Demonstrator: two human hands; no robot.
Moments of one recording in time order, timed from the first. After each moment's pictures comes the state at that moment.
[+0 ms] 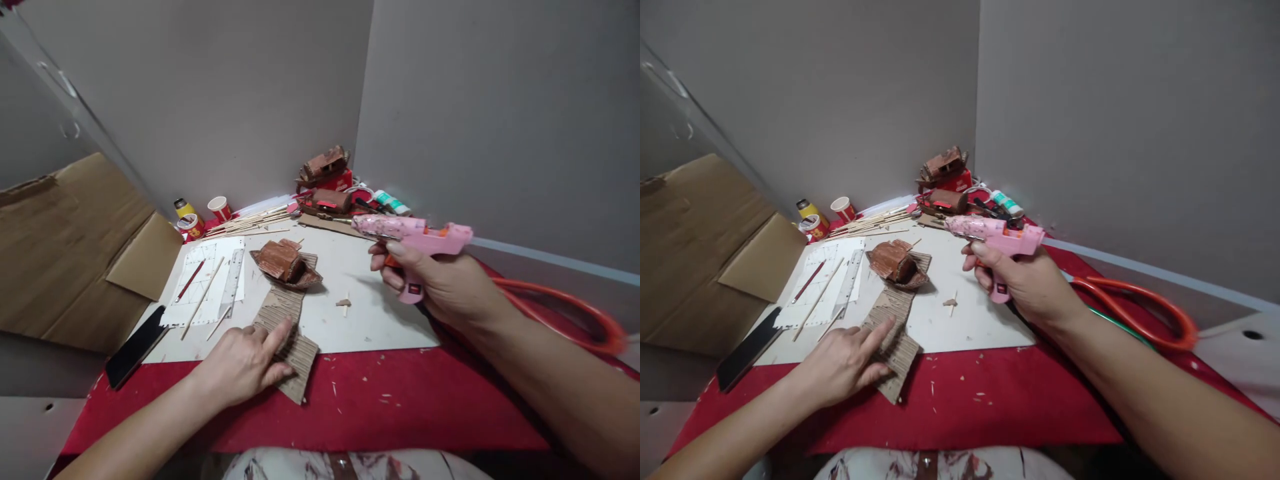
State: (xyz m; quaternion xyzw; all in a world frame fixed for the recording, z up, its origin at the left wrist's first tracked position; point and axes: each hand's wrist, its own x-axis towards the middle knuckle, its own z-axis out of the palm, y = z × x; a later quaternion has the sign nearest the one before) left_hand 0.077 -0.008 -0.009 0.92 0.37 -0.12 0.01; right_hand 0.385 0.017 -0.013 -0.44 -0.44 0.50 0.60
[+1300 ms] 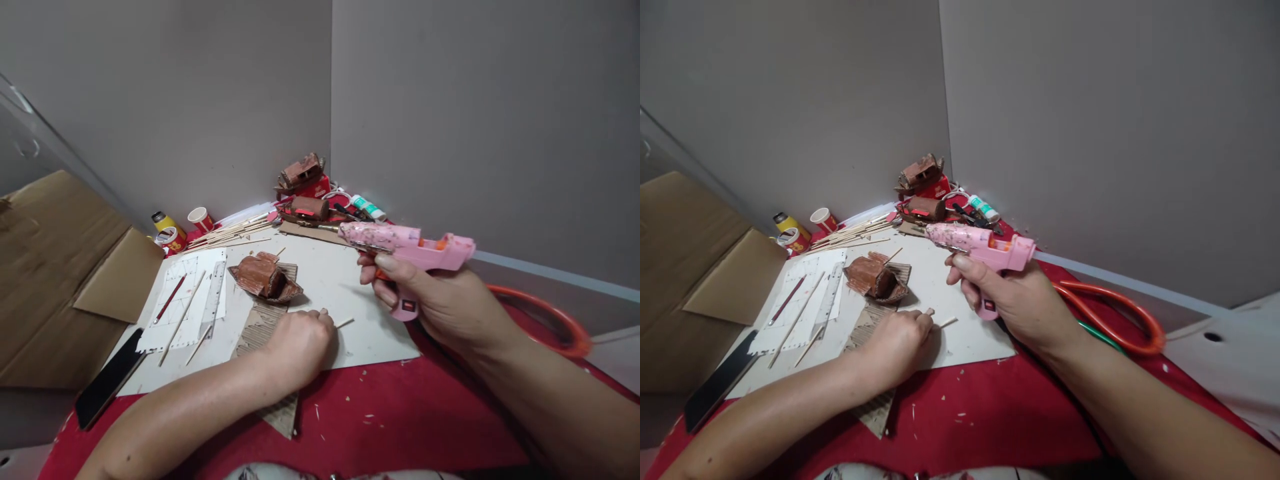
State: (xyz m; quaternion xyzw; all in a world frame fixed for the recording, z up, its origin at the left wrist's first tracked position) left_hand 0.207 0.035 -0.027 0.93 0.35 -0.08 0.07; right_hand 0.402 0.011 -0.014 -0.47 -0.45 0.47 0.59
